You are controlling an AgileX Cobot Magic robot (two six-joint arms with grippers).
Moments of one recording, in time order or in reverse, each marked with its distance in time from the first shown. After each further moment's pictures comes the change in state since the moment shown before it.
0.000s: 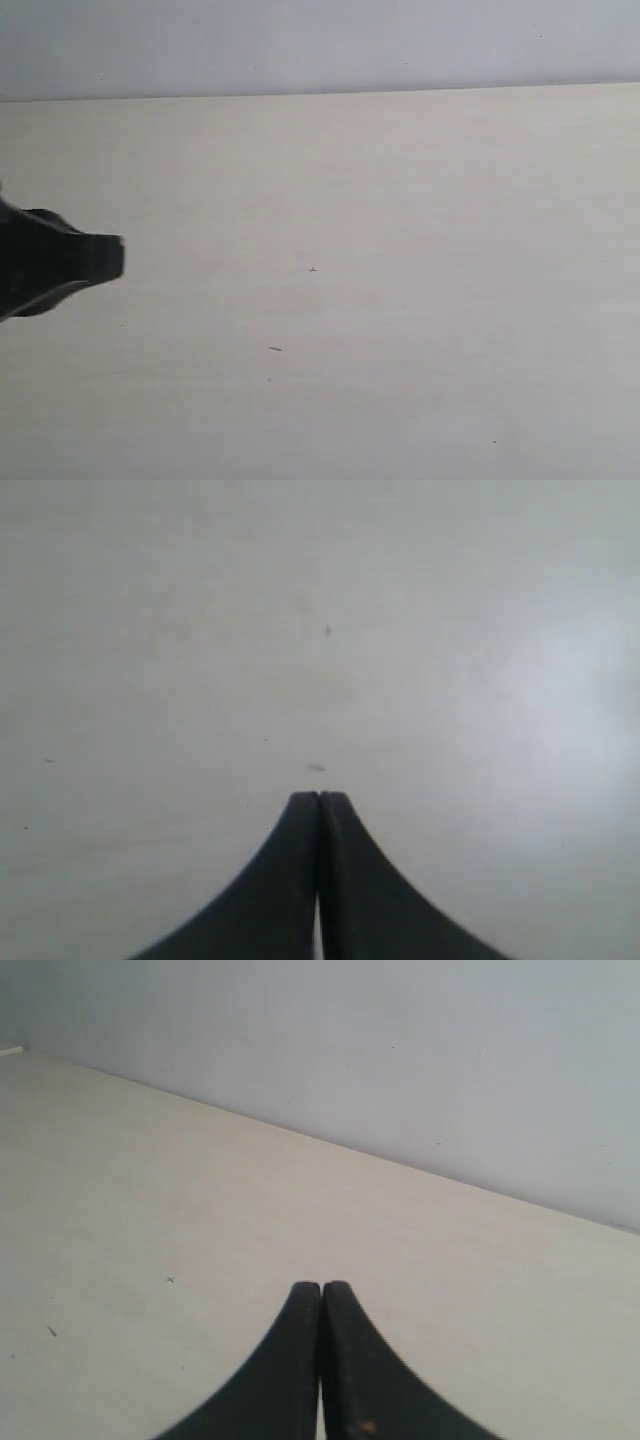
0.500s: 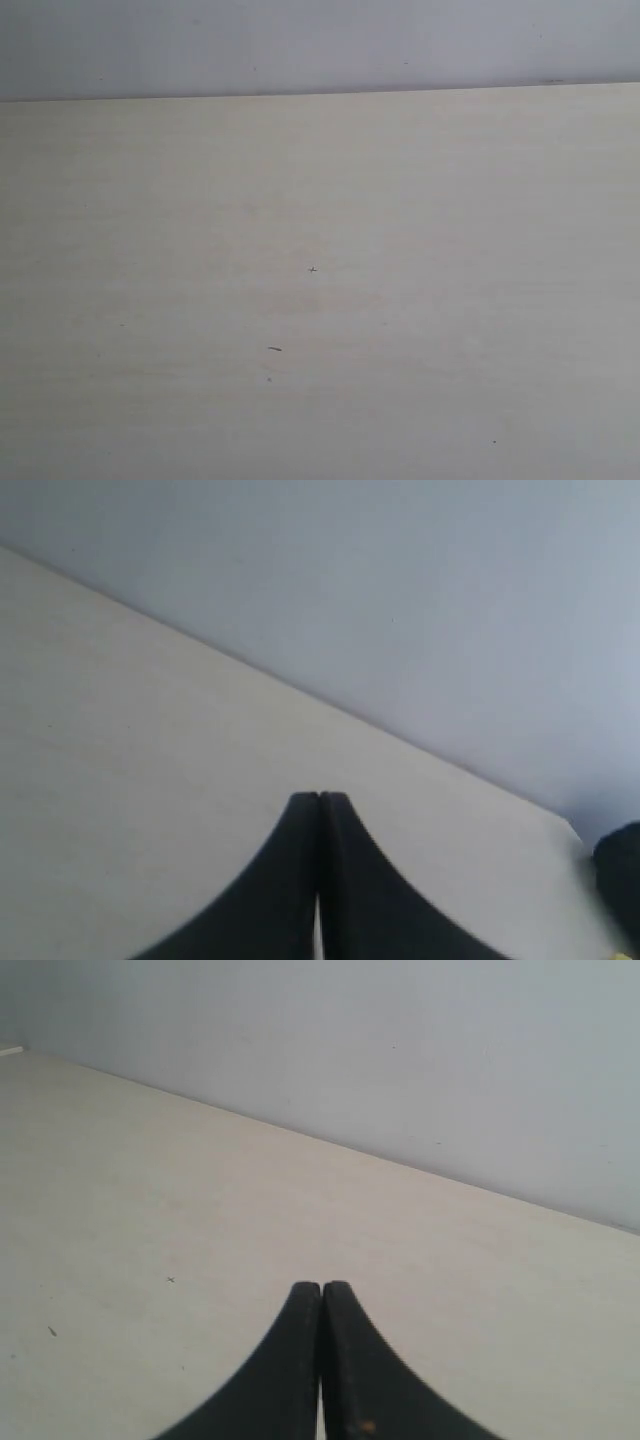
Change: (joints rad) left arm 0.464 -0.727 0.496 0.011 -0.396 -0.023; right arm 0.000 0.000 0.000 0.000 0.000 0.000
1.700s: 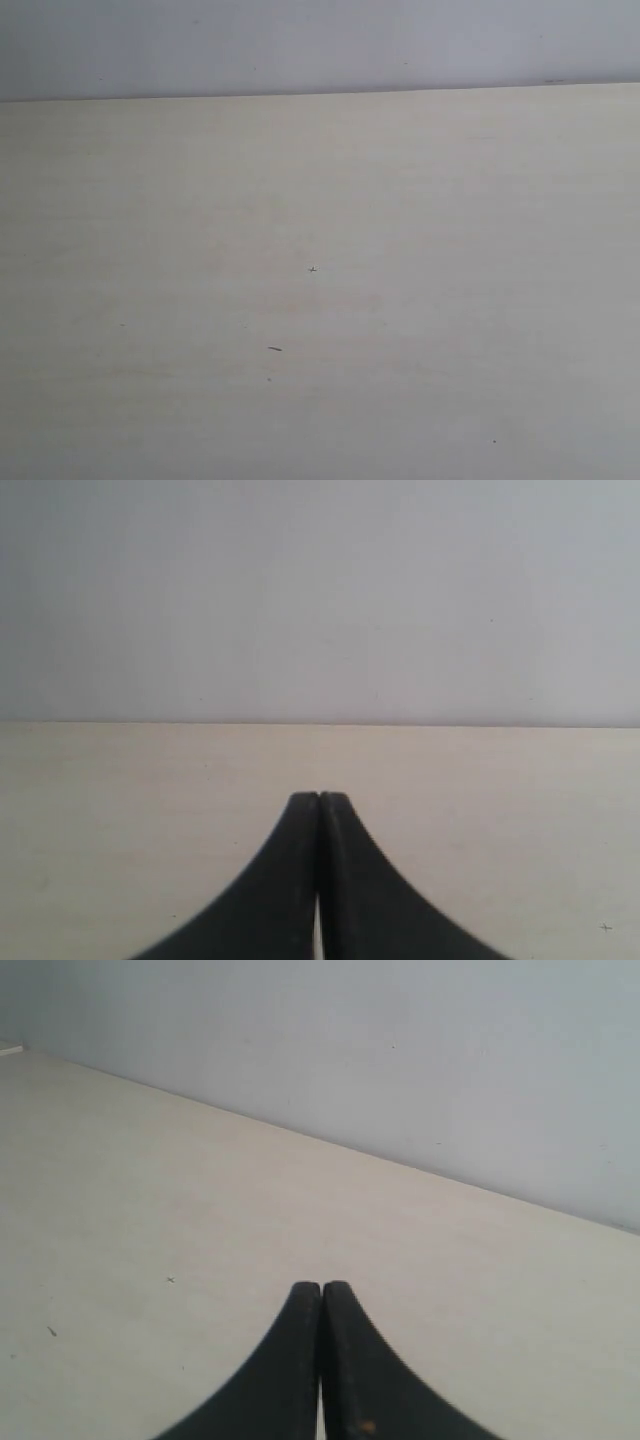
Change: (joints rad) left arm 0.152 -0.188 0.083 -0.107 0.016 0.644; right arm 0.000 0.000 0.000 0.000 0.000 0.000
